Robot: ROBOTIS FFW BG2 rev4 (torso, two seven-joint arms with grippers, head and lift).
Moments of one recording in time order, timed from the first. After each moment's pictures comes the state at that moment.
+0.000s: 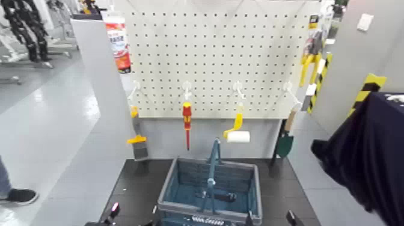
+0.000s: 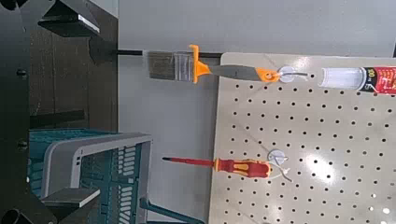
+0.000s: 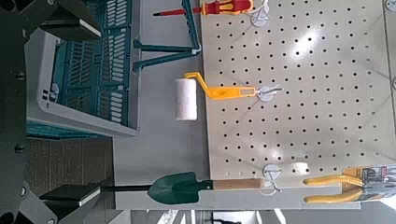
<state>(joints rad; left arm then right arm) 0.32 0.12 -0.14 -1.65 0.16 -0.20 0.01 0.38 -0.05 0.19 -1.66 -0.04 -0.30 -0.14</state>
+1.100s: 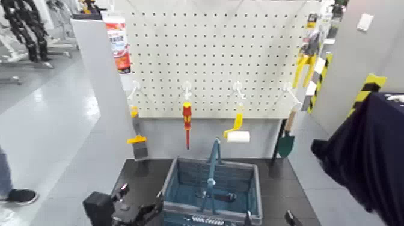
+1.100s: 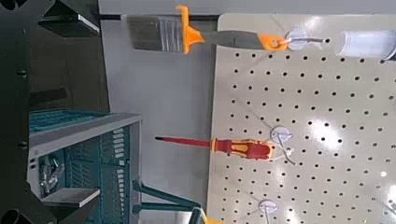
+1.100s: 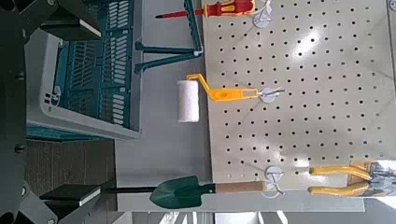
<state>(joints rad) 0.16 0.14 -0.10 -1.58 0.21 -0.09 -0.23 0.38 -0.05 0.20 -1.66 -0.04 -0.29 -0.14</state>
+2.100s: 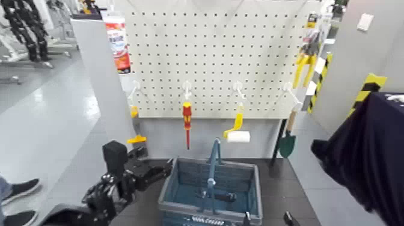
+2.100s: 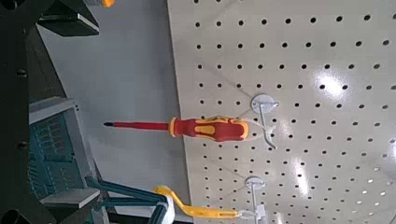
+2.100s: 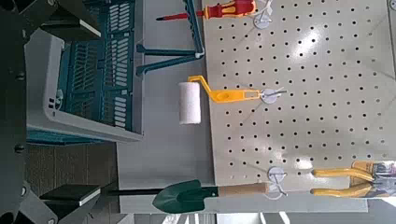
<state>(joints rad) -0.15 0.23 -0.18 -1.45 0.25 0.06 -0.38 0.38 -0.05 0.20 -1.65 -0.05 -0.30 -0.14</state>
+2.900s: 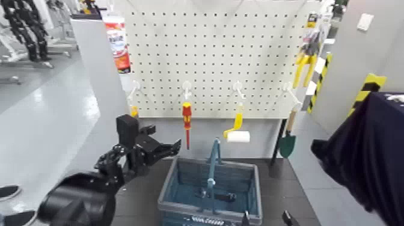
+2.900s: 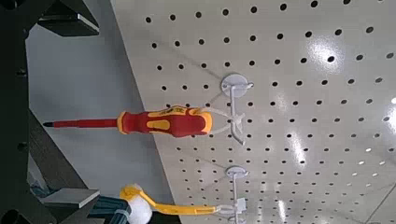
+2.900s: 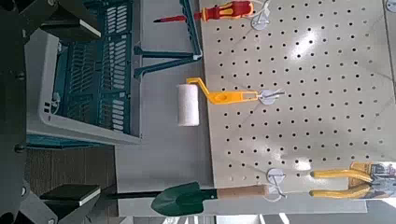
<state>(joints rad) -0.37 0.21 -0.24 -1.27 0.24 0.04 -0.48 0.37 -0.05 0.21 -1.65 -0.06 -0.31 -0.14</state>
